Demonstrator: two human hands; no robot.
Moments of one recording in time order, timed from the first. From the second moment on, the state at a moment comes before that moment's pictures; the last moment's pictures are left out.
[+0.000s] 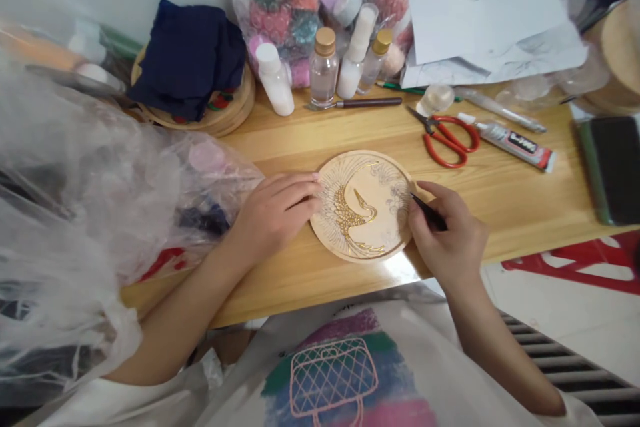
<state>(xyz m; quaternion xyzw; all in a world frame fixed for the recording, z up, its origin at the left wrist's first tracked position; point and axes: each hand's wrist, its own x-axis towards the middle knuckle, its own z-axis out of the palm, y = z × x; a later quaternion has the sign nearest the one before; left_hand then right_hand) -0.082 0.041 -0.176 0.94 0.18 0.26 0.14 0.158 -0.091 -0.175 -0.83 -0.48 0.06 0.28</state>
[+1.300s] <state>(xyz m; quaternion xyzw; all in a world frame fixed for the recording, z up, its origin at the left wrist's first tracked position) -0.077 0.037 -0.164 0.94 0.18 0.30 0.07 0.127 -0.052 -0.142 -0.55 -0.77 0.11 0.30</state>
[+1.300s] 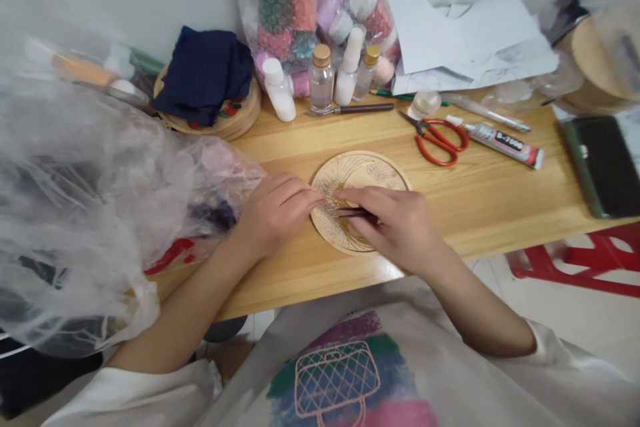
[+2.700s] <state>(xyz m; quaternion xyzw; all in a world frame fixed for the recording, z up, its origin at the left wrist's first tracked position) -0.077 0.034 -0.167 0.94 0.17 0.26 0.14 0.150 -0.021 -0.157 -0.72 -0.53 0.16 0.42</state>
